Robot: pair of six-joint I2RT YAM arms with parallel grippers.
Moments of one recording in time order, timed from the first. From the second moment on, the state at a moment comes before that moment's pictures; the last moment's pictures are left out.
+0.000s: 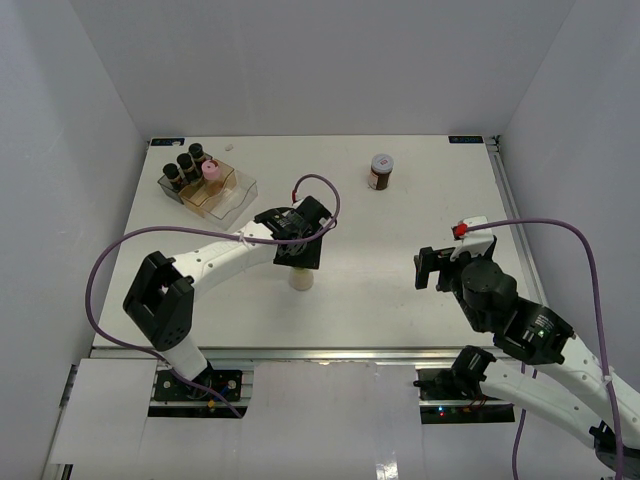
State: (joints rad) left arm -0.79 1.65 1.27 -0.77 -0.27 -0.56; right arm 0.94 0.52 0.80 -0.64 0.67 0.20
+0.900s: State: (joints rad) left arm -0.67 1.72 1.45 -0.87 -0.30 -0.54; right arm 0.94 0.50 0.79 -0.65 0.67 0.20
